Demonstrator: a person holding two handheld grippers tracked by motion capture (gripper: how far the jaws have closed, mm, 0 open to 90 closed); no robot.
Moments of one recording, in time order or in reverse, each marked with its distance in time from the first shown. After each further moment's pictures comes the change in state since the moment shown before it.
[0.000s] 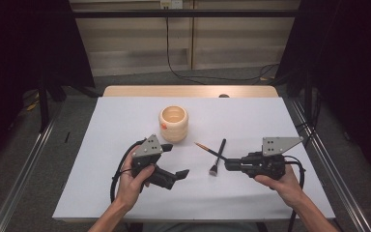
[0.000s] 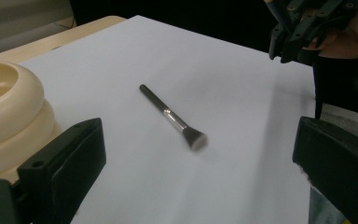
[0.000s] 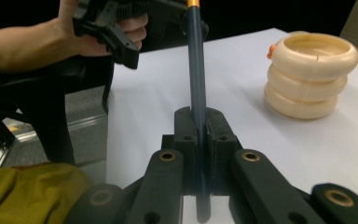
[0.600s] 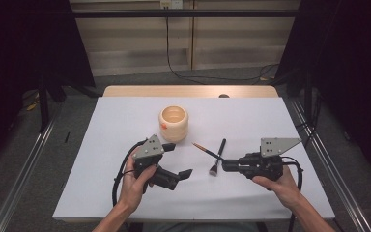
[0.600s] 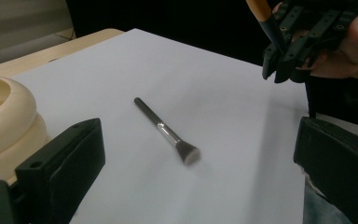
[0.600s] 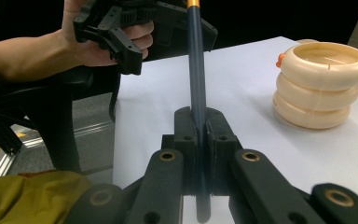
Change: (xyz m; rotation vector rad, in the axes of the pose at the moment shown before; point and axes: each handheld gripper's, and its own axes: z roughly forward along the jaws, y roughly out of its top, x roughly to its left) left arm -0.007 0.004 0.004 -0.043 0.006 -0.005; right arm 0.003 0.000 0.006 -0.021 0.024 0.001
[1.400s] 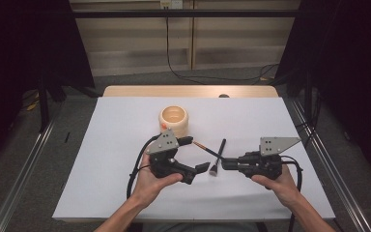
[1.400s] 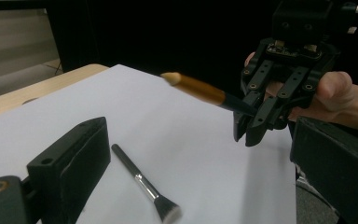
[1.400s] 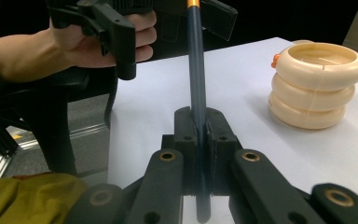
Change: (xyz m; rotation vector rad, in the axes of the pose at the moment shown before) left arm -0.015 0.024 0.030 -0.119 -0.061 0.009; right arm -0.003 0.000 0.001 -0.008 -0.018 0.001
